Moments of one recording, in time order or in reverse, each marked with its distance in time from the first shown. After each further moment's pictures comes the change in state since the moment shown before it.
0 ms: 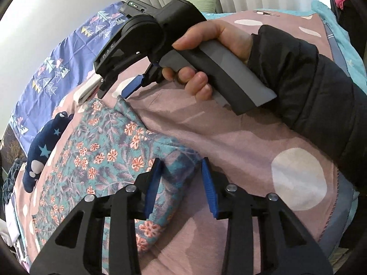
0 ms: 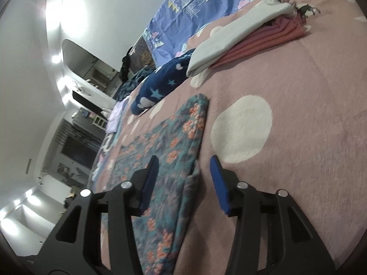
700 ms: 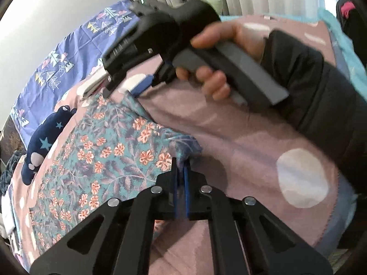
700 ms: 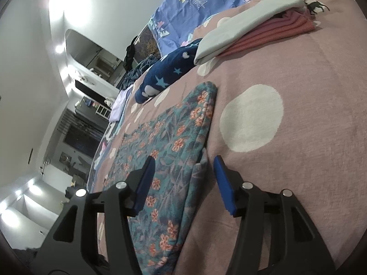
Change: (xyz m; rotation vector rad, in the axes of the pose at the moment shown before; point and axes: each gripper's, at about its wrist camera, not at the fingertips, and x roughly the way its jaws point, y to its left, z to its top) left arm -0.006 0.012 -0.001 -0.054 -0.019 -0.008; right arm 0.008 0.008 -0.003 -0.049 0.067 -0.002
